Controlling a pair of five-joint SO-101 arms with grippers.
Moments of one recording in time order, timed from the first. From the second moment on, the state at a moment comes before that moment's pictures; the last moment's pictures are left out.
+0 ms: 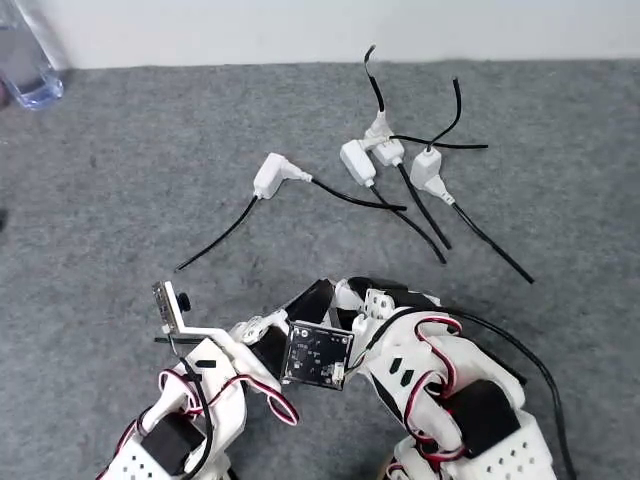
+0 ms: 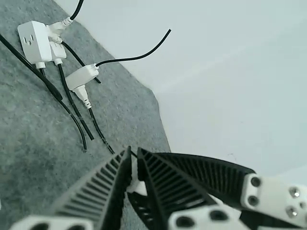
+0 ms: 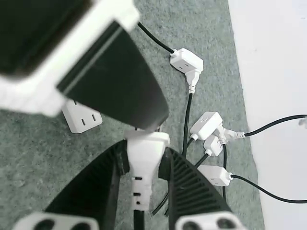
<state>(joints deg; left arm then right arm) 36.9 -103.5 95.0 31.0 70.9 -33.9 -75.2 53.5 68.7 55.3</state>
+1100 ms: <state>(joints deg) 36.3 -103.6 95.3 31.0 70.9 -37.5 -83.5 53.5 71.8 52.5</state>
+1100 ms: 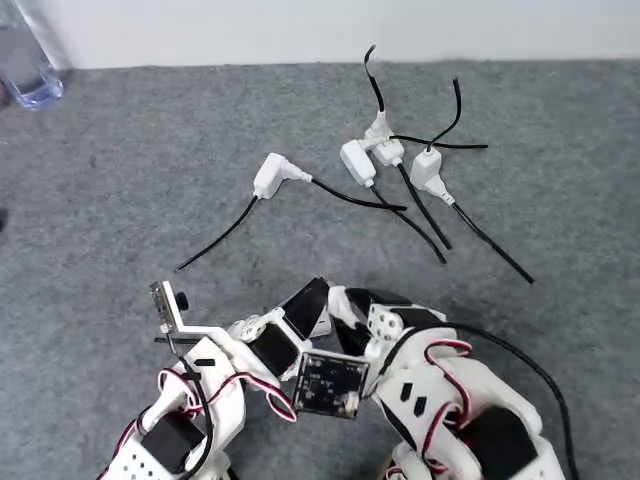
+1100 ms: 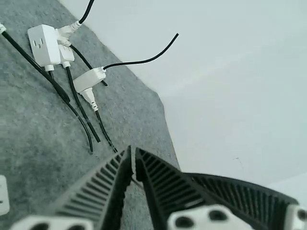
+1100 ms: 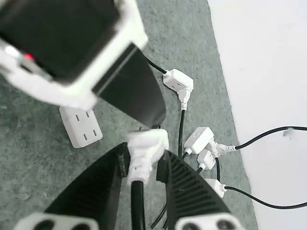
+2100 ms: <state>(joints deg) 19.3 -103.6 92.7 31.1 70.9 -30.9 -71.2 53.4 70.5 53.6</state>
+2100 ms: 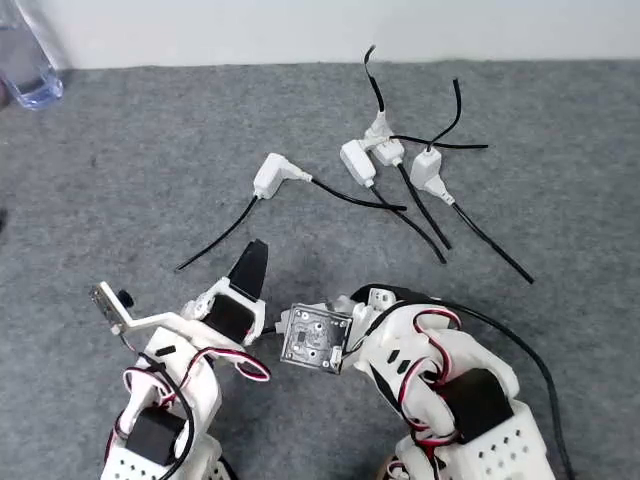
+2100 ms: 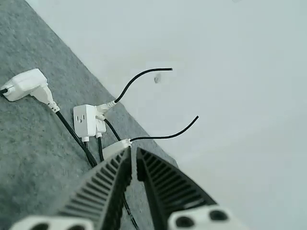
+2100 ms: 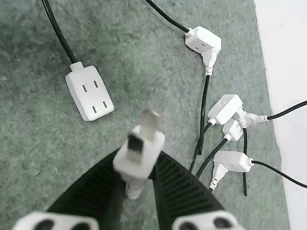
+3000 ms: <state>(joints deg) 14.6 -103.6 95.4 48.2 63.0 -13.5 -57.6 61.5 61.4 66.2</state>
